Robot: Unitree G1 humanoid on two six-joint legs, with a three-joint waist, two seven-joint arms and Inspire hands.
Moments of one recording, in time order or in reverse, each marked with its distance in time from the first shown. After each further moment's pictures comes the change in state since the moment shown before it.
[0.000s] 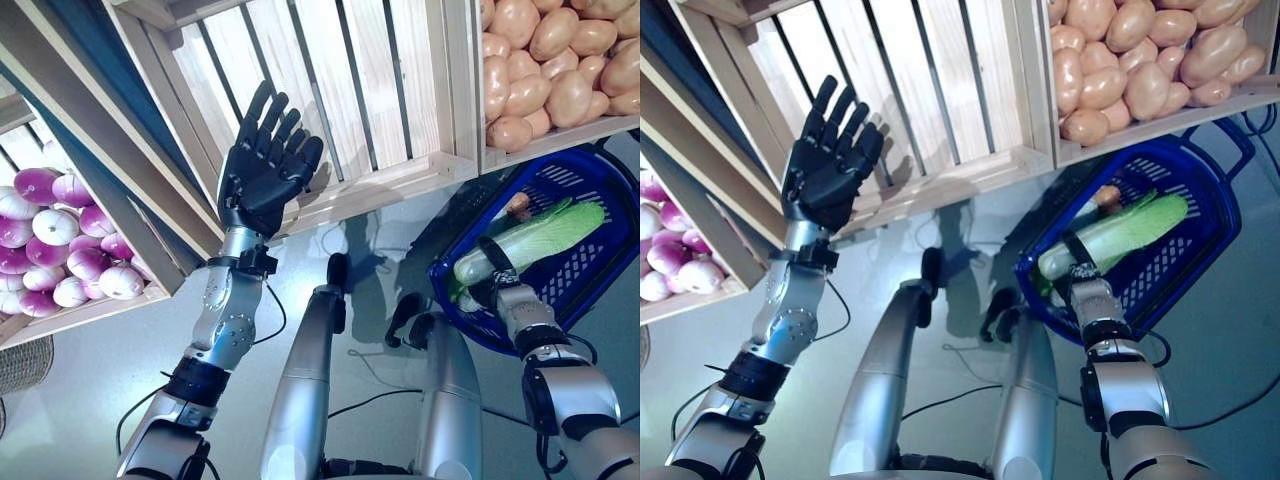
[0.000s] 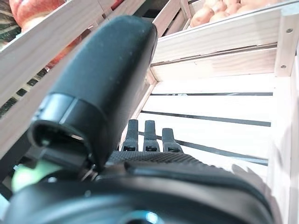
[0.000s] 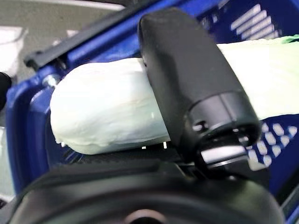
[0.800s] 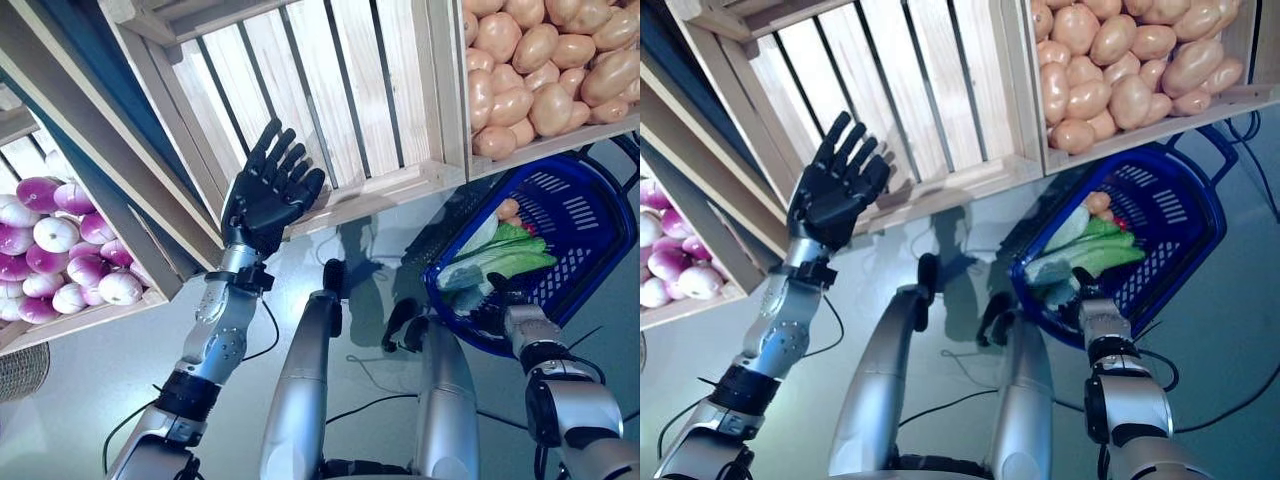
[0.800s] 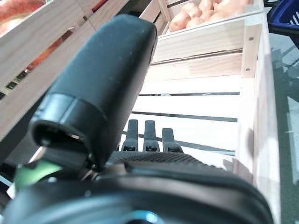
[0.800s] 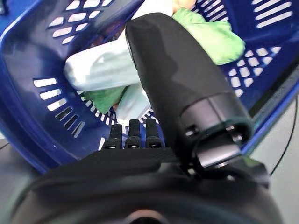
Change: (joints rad) left arm 0.096 0.037 0.004 -0.010 0.003 0.078 -0.016; right arm 0.095 0.001 -0.072 -0.008 0.037 -0.034 -0.159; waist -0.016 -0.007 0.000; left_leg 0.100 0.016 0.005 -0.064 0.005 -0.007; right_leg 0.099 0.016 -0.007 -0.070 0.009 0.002
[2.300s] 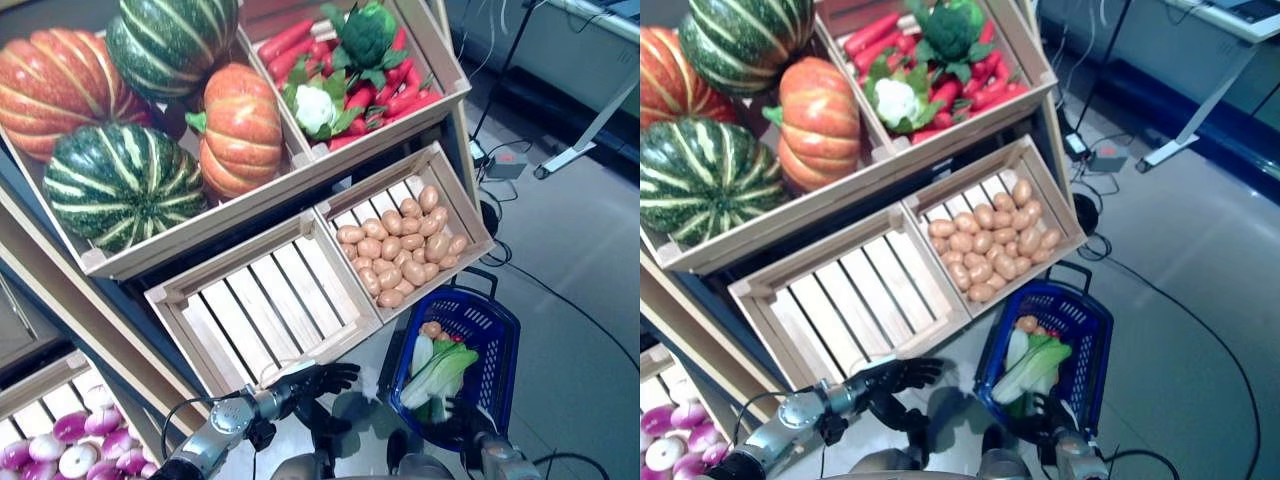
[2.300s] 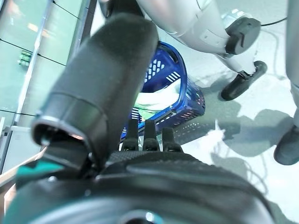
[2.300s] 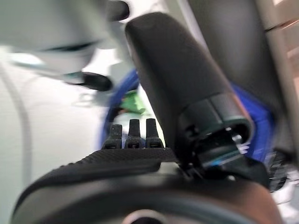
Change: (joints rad) left arm 0.291 0.036 -0.334 0.539 0.739 0.065 -0.482; right arm 0.651 0.105 0.392 -0.049 -1.226 0.064 0.485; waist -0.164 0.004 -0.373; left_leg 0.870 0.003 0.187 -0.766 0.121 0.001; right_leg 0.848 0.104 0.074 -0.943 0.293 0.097
